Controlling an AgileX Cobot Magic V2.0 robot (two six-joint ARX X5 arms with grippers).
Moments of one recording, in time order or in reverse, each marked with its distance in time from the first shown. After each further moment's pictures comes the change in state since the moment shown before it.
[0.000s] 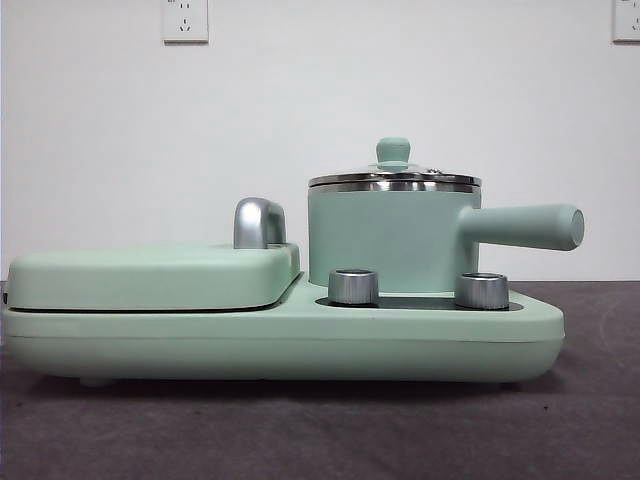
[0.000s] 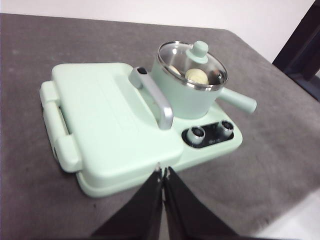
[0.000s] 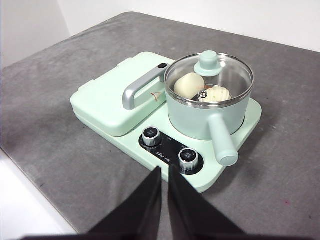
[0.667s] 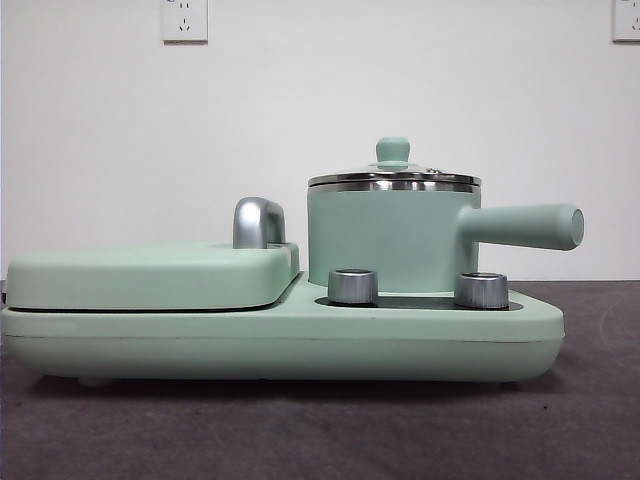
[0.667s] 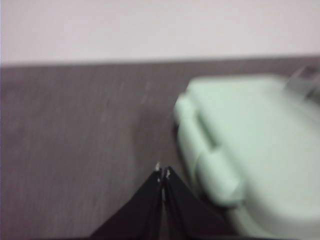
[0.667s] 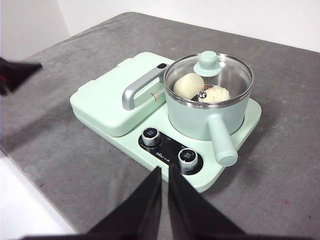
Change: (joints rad) left arm 0.490 -0.209 -0.734 0.681 -0.002 0.296; right arm 0.000 0.000 0.000 0.000 0.000 -0.001
